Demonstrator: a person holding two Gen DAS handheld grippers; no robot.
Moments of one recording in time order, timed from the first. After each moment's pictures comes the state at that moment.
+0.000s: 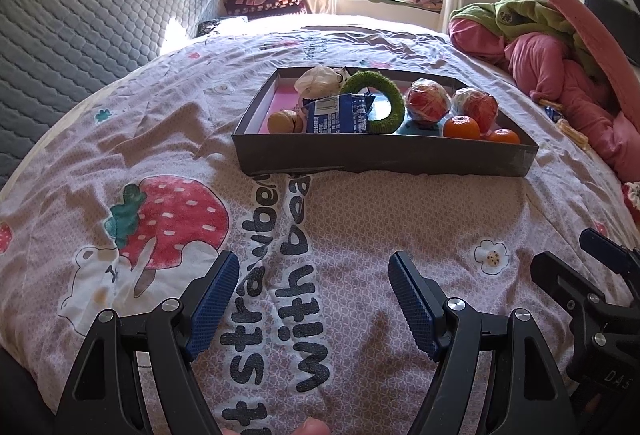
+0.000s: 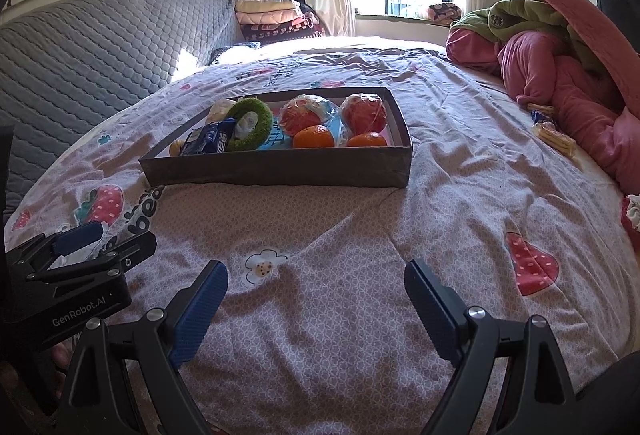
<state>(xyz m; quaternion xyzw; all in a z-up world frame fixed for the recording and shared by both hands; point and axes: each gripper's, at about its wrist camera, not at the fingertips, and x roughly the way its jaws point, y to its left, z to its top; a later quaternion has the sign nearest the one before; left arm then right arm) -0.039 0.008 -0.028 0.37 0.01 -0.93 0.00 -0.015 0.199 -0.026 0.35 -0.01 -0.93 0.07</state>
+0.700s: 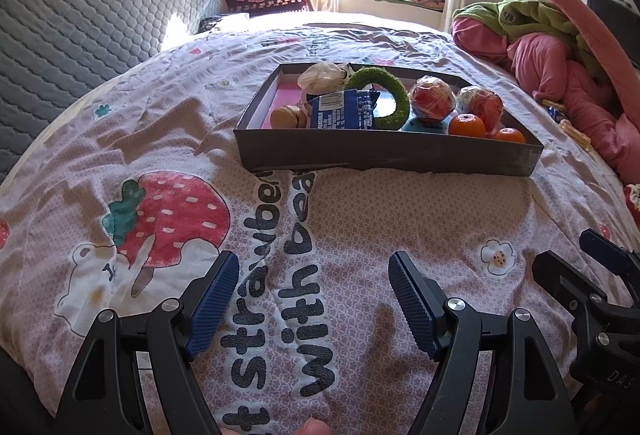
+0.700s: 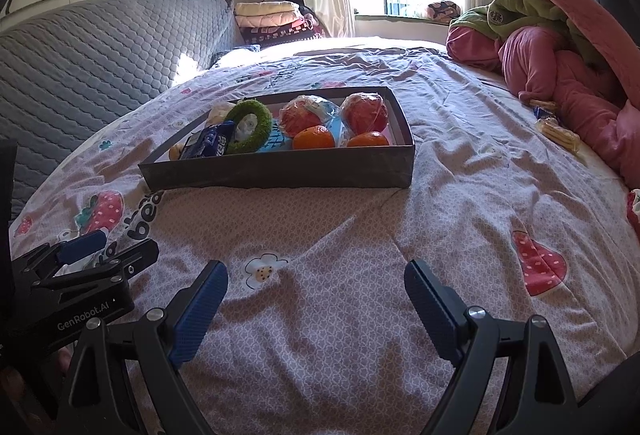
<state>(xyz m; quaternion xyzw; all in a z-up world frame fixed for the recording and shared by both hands) -0.041 0.006 -0.033 0.38 0.01 -0.93 0.00 -0.018 0.198 -0.029 0.35 -0.02 -0.93 0.07</state>
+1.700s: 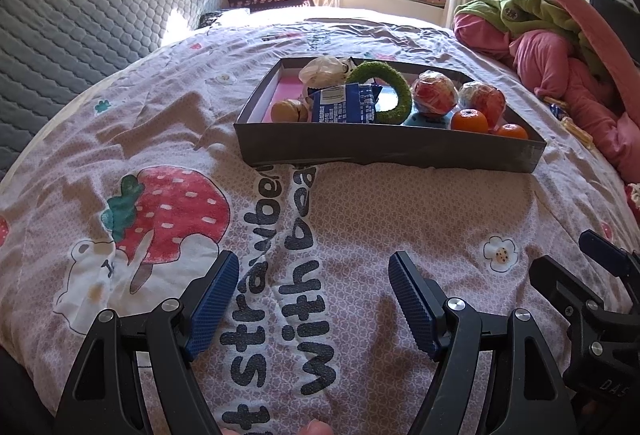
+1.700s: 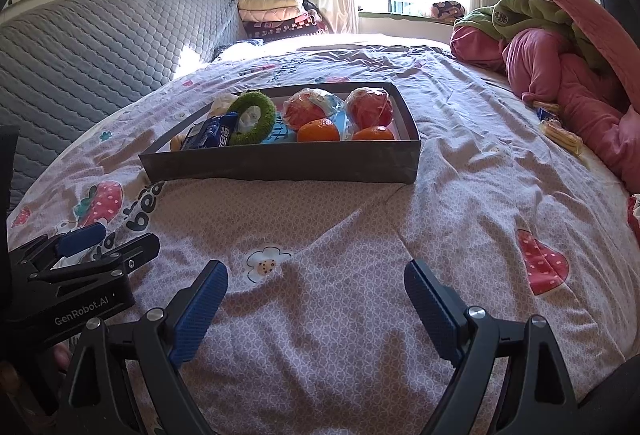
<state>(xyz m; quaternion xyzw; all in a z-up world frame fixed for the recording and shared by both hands) -0.044 0.006 -0.035 0.39 0.02 -0.92 0.00 -0.017 0.192 -0.032 0.35 -0.01 -0.93 0.07</state>
